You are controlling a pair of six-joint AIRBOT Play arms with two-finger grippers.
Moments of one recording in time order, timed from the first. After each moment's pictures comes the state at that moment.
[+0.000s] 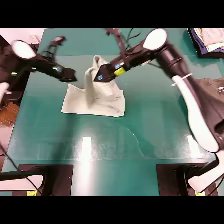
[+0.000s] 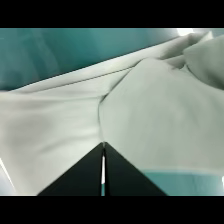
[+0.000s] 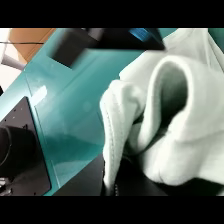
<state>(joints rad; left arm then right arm) -0.07 -1.42 1.51 1.09 -1.24 -1.28 0.53 -1.79 1.98 -0.73 1.27 1.27</state>
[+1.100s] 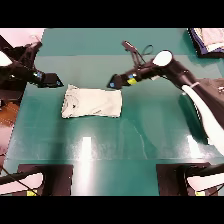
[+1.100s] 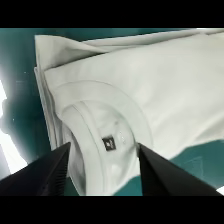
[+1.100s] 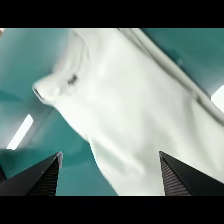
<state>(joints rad) 0.06 -1.36 1.33 1.12 -1.19 -1.28 0.37 -1.61 1.51 -0.71 1.10 1.17</state>
